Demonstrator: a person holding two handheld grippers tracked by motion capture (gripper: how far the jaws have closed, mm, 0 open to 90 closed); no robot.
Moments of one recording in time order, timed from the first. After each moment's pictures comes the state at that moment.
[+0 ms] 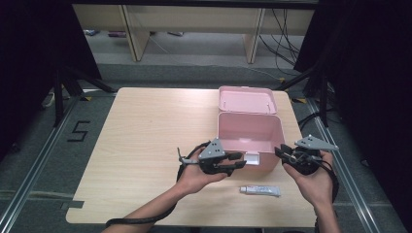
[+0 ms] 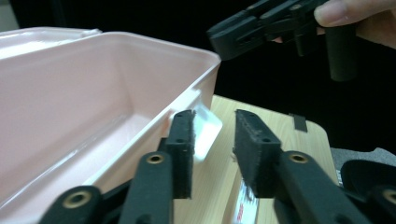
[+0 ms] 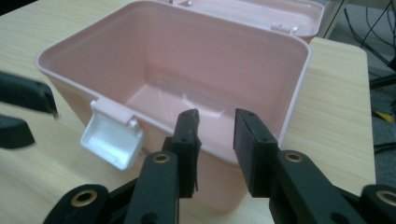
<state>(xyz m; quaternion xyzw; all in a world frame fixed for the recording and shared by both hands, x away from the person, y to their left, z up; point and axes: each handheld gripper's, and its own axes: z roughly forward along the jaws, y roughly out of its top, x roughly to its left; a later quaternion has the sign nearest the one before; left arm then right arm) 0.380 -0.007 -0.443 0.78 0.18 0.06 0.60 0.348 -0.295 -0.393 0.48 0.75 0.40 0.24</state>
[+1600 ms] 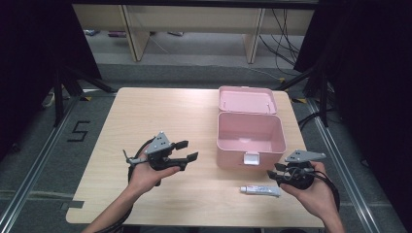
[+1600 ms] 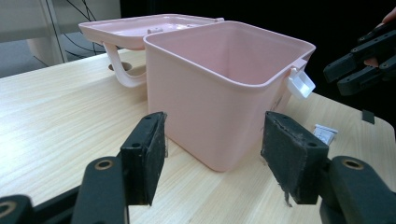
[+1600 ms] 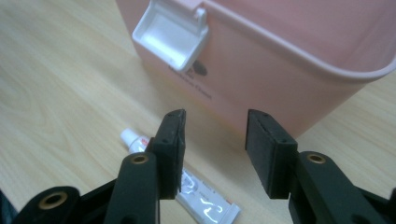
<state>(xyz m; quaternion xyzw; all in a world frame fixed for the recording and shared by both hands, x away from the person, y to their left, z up) 0.380 0.117 -0.439 0.75 0.30 0.13 0.58 0.331 -0.292 -0.418 0.42 0.83 0.33 0.15</state>
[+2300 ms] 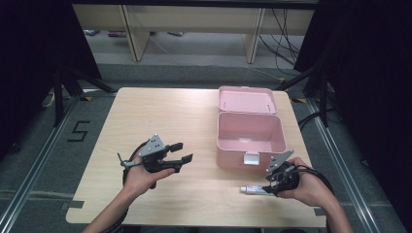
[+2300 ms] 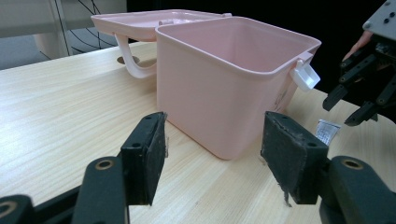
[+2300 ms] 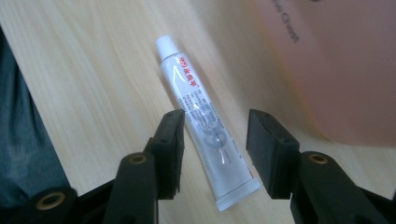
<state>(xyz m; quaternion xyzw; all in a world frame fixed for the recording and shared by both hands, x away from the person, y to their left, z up) 0.377 0.130 -0.446 0.74 0.31 0.13 0.58 0.356 -0.273 -0.440 0.24 0.95 0.19 0.05</state>
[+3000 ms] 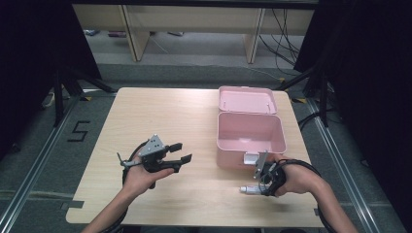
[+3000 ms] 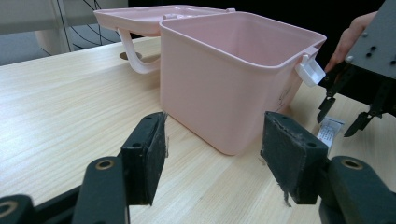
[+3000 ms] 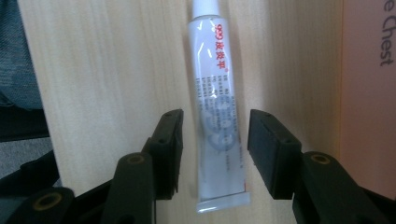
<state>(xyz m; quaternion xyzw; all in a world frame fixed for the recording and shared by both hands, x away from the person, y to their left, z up) 0.380 0.130 -0.450 0.75 0.31 0.13 0.58 0.379 -0.244 -0.455 0.11 0.99 0.05 0.00</state>
